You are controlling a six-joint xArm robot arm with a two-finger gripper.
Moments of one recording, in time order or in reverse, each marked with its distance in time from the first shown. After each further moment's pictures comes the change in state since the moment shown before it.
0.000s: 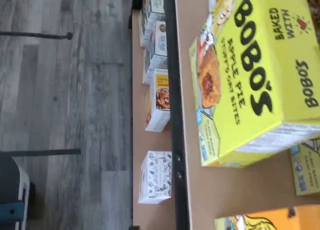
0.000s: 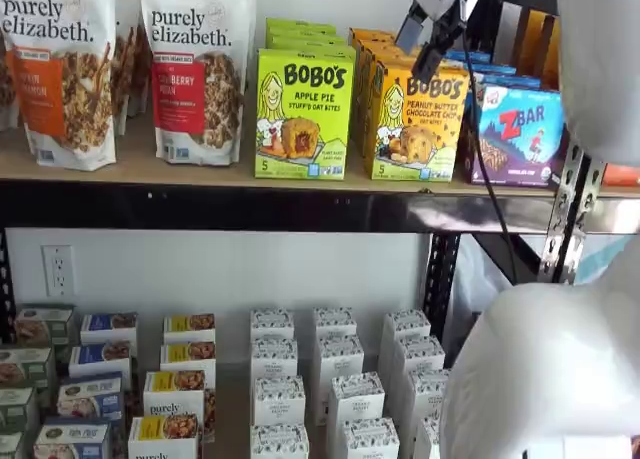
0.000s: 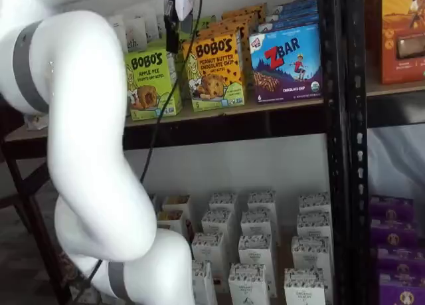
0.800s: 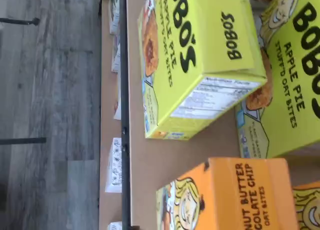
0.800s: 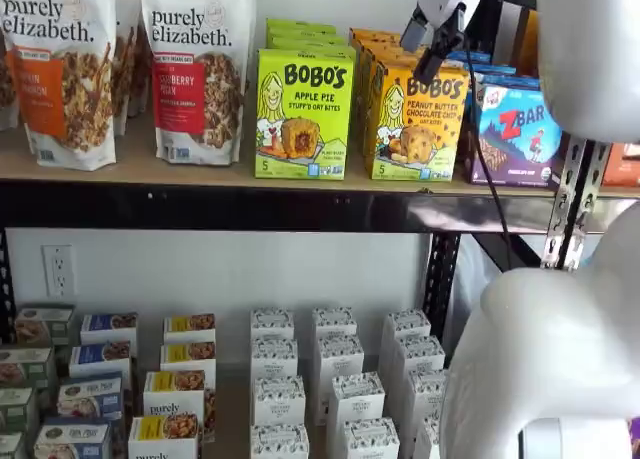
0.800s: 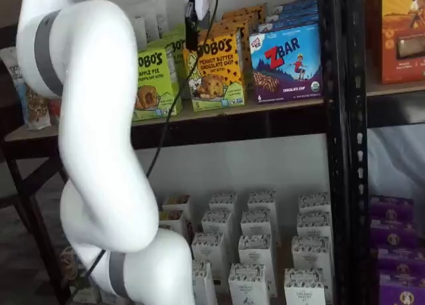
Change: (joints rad) arm -0.041 0.102 -0.043 -0.001 -0.102 -0.063
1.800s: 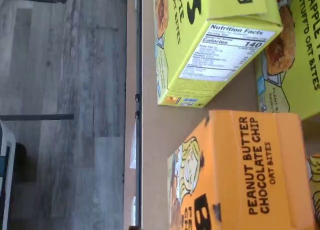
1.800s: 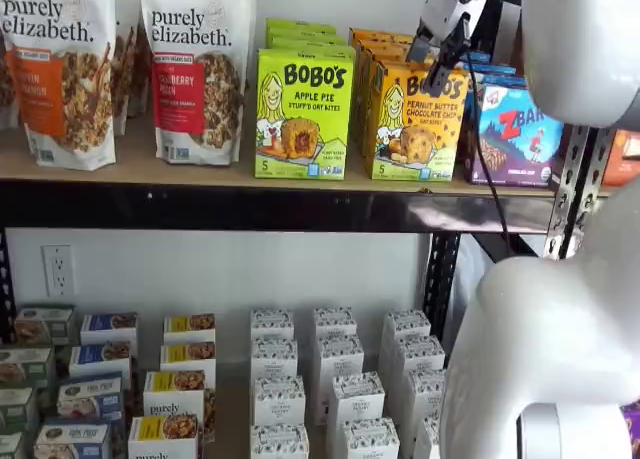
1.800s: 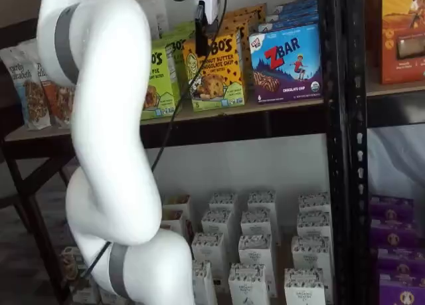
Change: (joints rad) arm -0.010 0.107 -0.099 -0.062 0.092 -0.024
